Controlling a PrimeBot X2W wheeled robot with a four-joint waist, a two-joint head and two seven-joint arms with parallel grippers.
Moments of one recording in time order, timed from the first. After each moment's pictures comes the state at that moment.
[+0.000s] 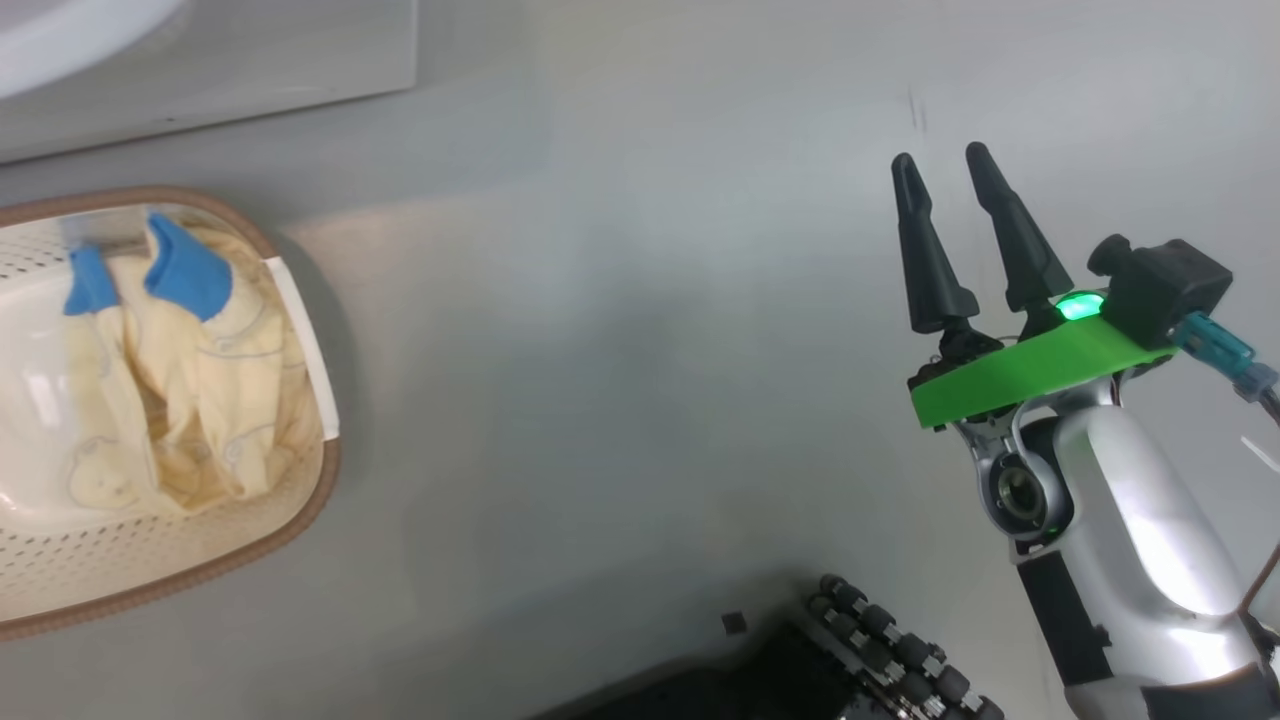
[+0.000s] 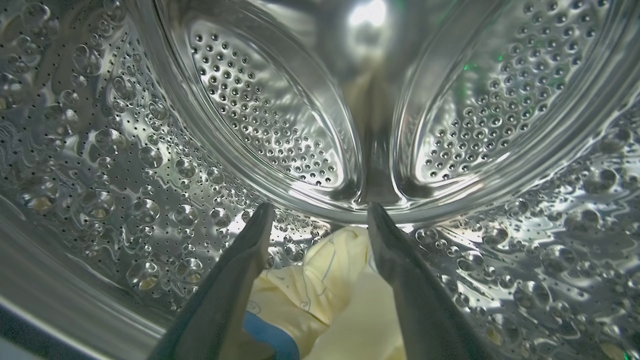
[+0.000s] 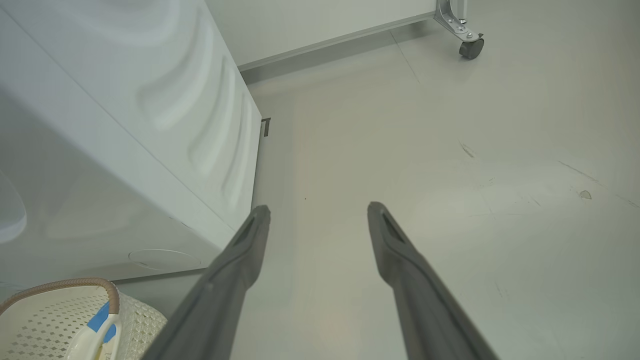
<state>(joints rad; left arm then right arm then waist) -1.55 0.56 -0.18 1.12 -0.30 -0.13 -0.26 -0.44 -0.05 0.21 0.23 0.44 0.13 -0.26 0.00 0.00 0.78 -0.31</state>
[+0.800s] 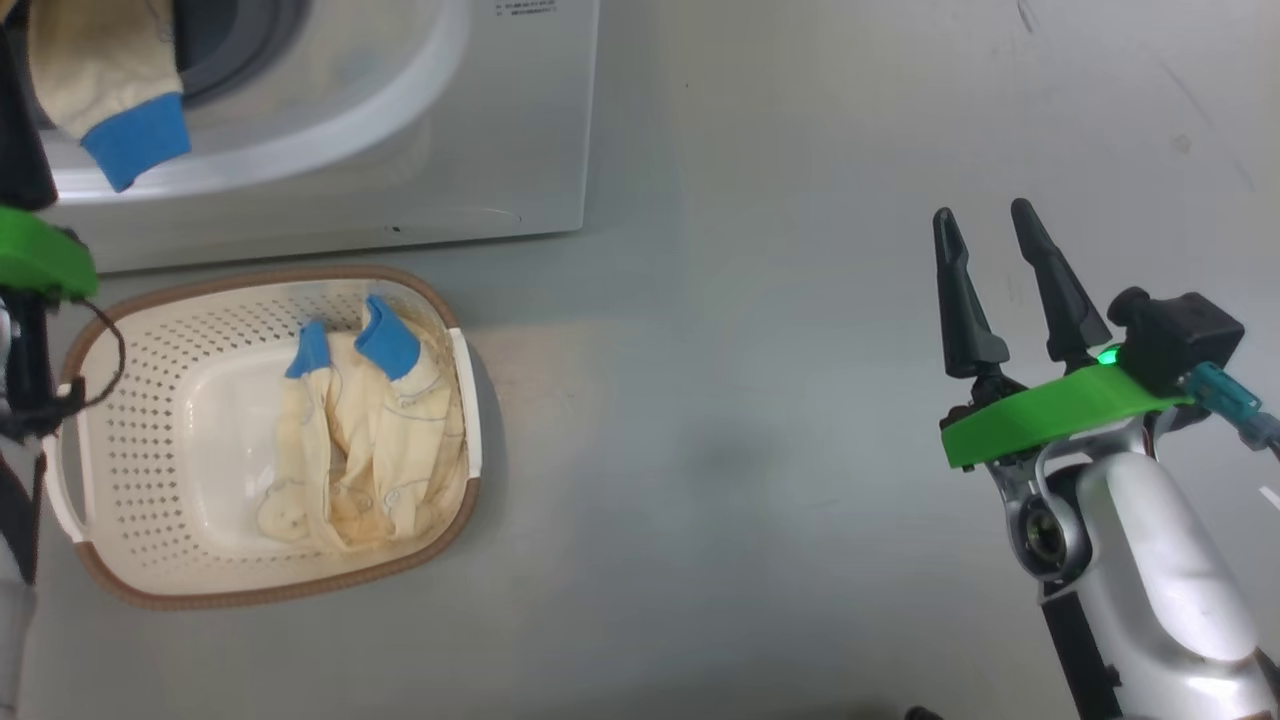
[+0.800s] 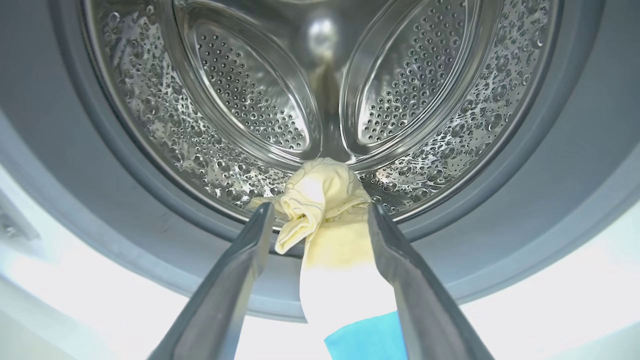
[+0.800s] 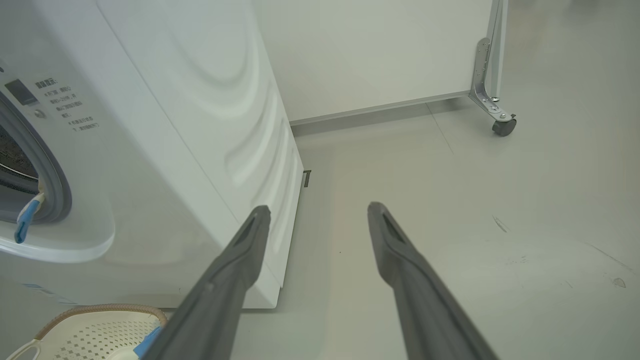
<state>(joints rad) -0.88 0.41 -0.15 0.69 -0.40 -0.13 -0.26 -0.36 -0.05 0.13 0.24 0.31 0.13 -0.26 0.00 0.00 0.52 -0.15</state>
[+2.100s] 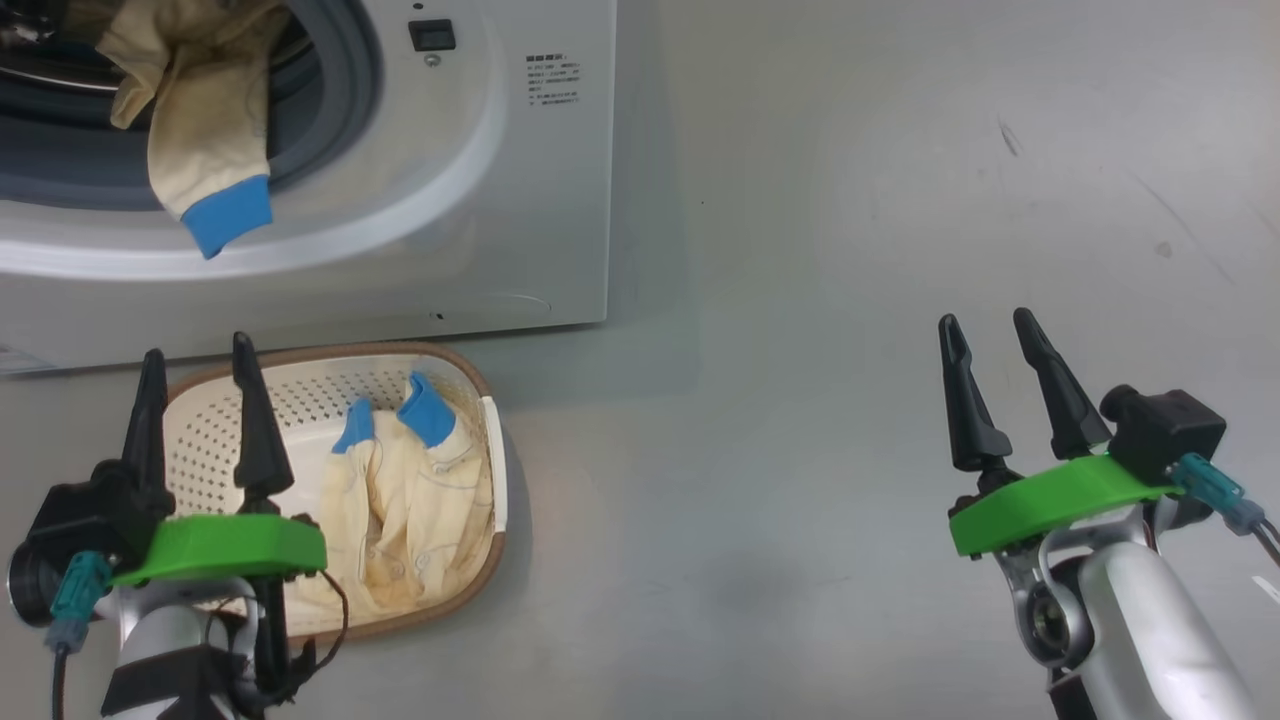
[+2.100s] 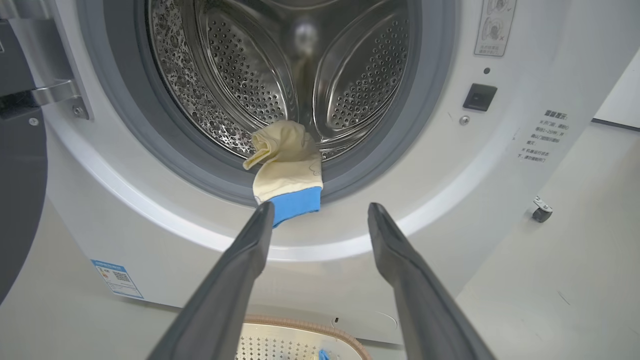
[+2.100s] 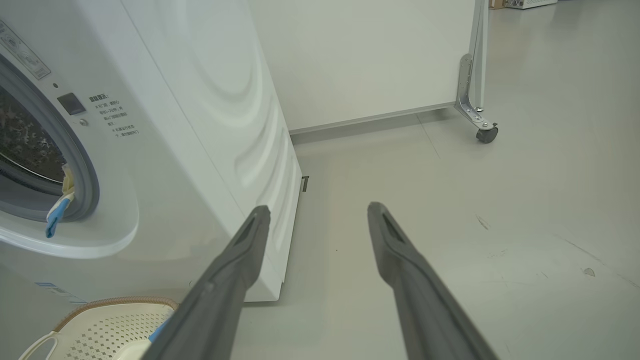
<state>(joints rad) -0.26 0.06 0.06 0.22 -0.20 -0.12 -0.26 -0.21 -0.05 0.10 0.23 0.29 0.13 -0.26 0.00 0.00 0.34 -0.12</state>
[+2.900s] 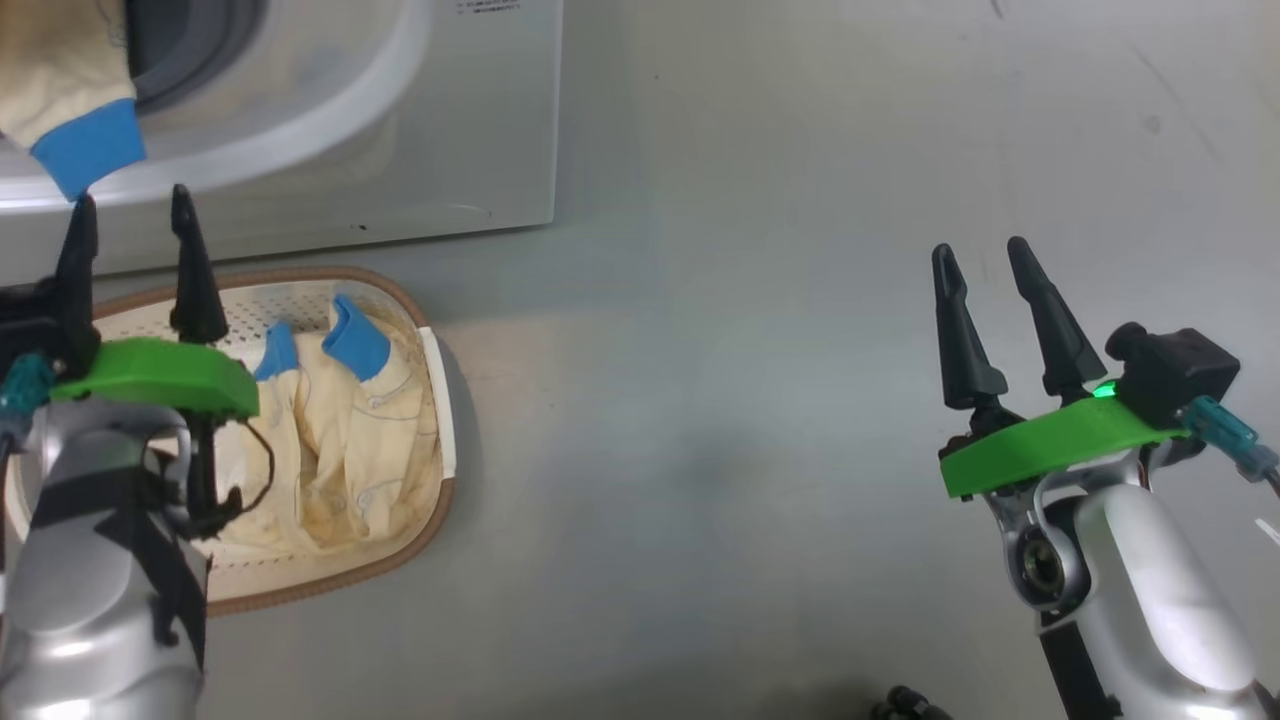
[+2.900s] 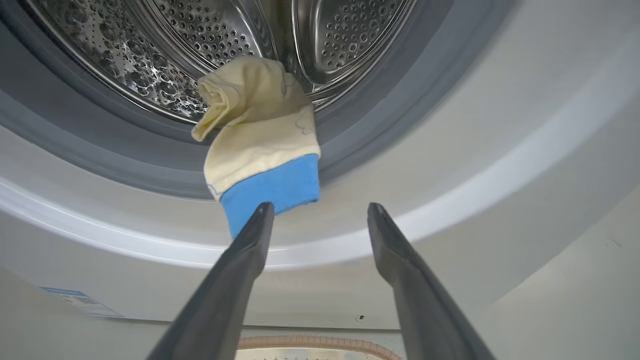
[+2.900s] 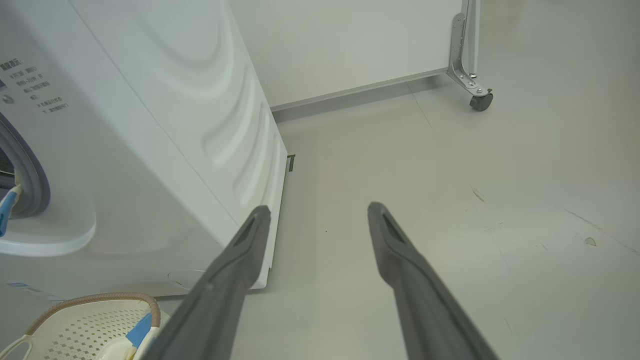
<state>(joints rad) -0.59 0.14 0.06 0.54 -0.11 -0.13 -0.26 -0.30 -0.05 0.13 0.22 0.34 0.13 -0.26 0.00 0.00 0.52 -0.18</state>
